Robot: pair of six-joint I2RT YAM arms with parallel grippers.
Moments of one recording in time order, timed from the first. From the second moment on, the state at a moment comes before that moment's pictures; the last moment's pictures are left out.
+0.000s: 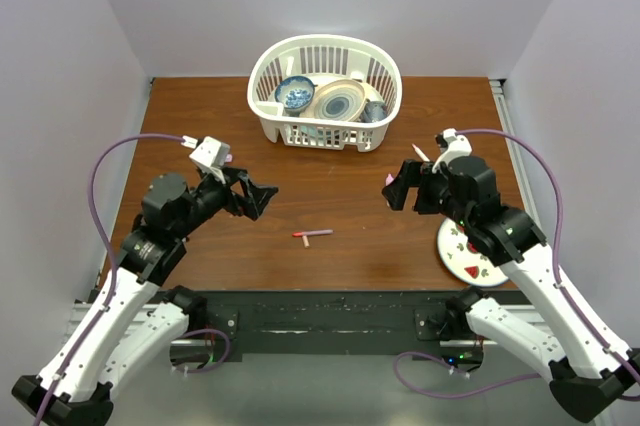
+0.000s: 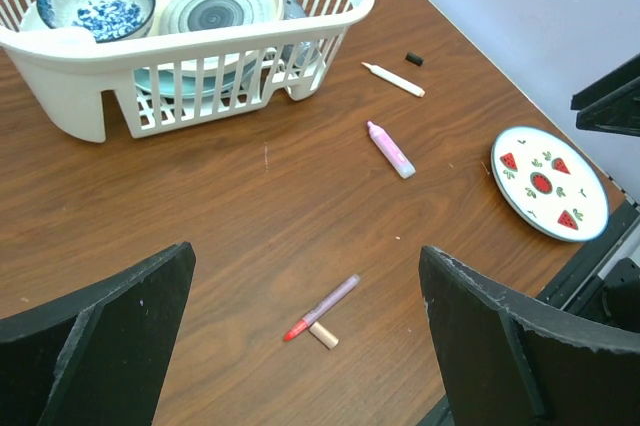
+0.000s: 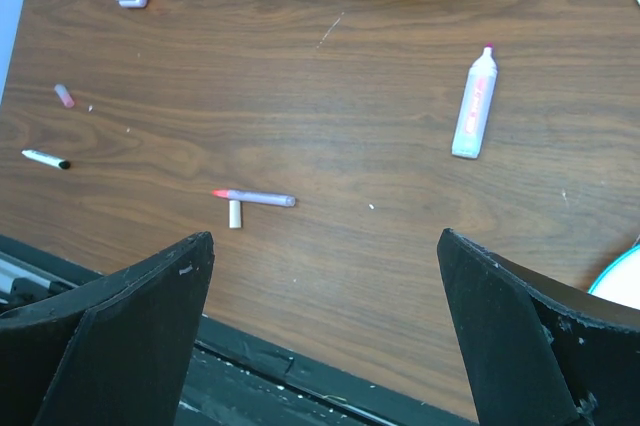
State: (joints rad) left arm -0.43 0.64 0.75 -0.27 0.24 -0.25; right arm 0.53 0.81 0.97 -0.67 0.06 0.50
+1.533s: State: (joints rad) left arm -0.43 0.52 0.75 -0.29 -0.03 -0.26; right arm 0.08 2.00 1.50 -0.62 0.11 -0.09
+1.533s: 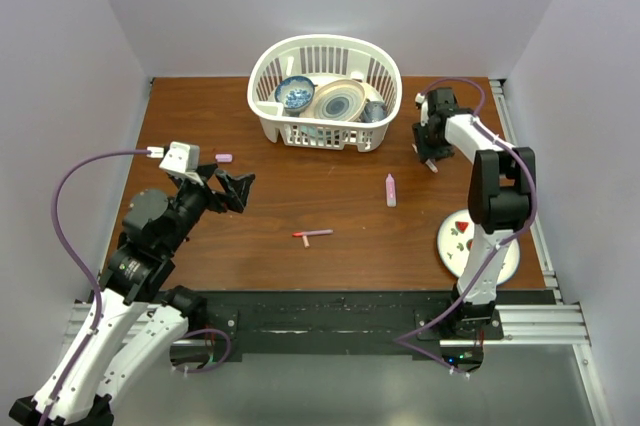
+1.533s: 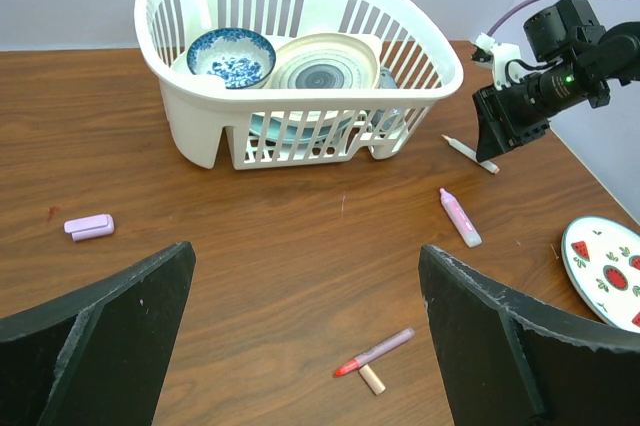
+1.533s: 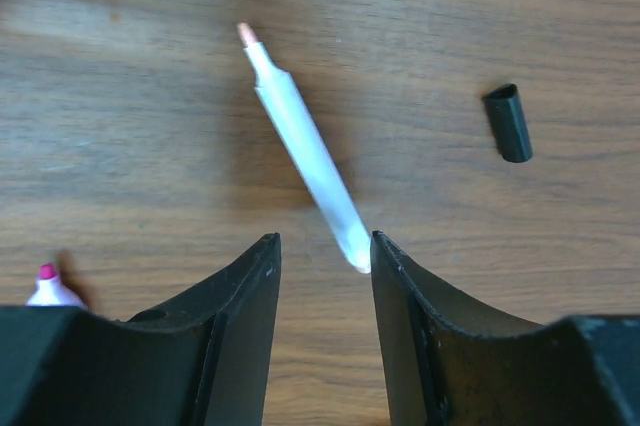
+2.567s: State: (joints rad) left arm -0.43 0.52 0.75 -0.32 0.02 -0.31; right arm 0.11 1.77 1.20 -0.62 0.11 0.13
